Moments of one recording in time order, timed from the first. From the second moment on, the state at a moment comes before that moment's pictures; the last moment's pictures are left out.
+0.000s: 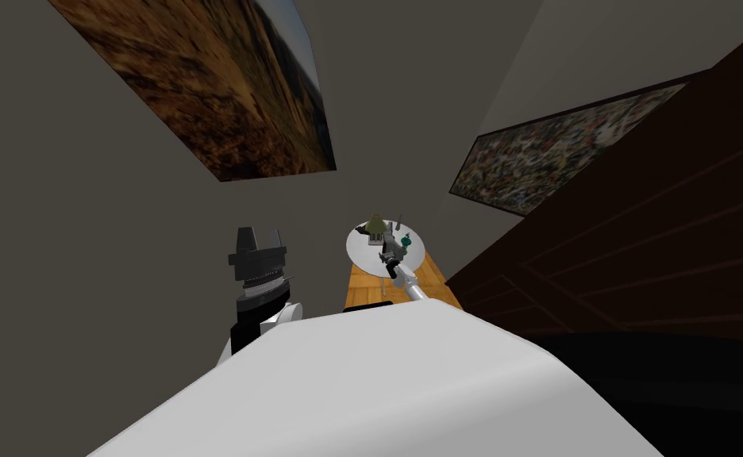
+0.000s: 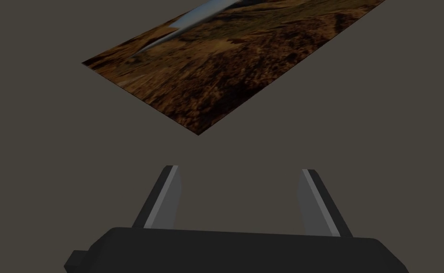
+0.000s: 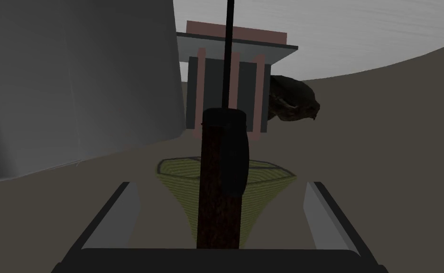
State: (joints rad) left arm 0.55 0.00 0.03 -2.31 -0.01 -0.62 0.01; right arm -0.13 -0.11 0.22 -1.11 0.98 0.14 0.46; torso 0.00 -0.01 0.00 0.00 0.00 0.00
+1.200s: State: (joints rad) left arm 0.54 0.00 0.03 -2.31 -0.01 -0.62 0.01; right arm -0.20 -0.13 0.22 -0.95 1.14 0.21 0.30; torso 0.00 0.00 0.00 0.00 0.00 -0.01
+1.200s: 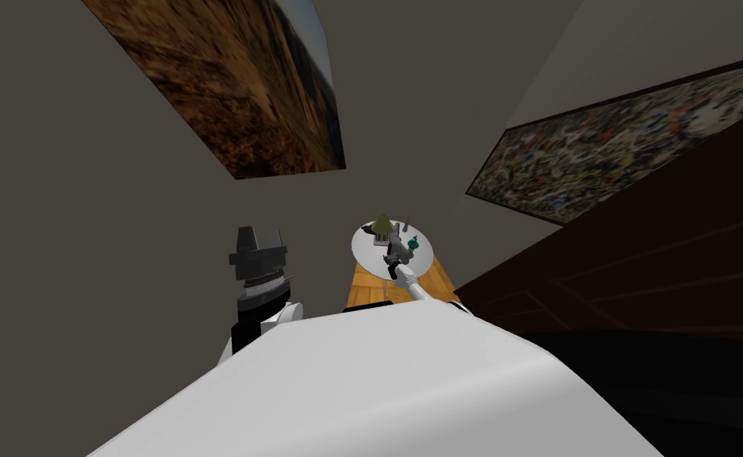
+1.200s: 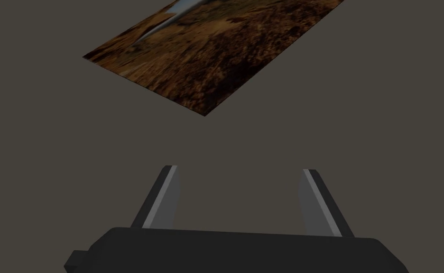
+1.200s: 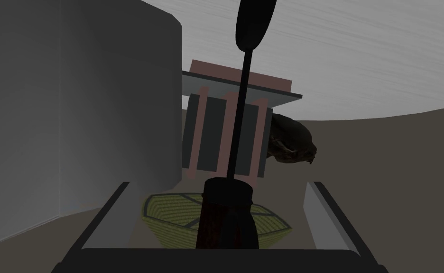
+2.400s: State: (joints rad) left arm 0.54 0.00 0.03 -2.31 -0.01 -0.62 0.01; right arm -0.29 -0.19 0.24 -0.81 1.26 0.30 0.04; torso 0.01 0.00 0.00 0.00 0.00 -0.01
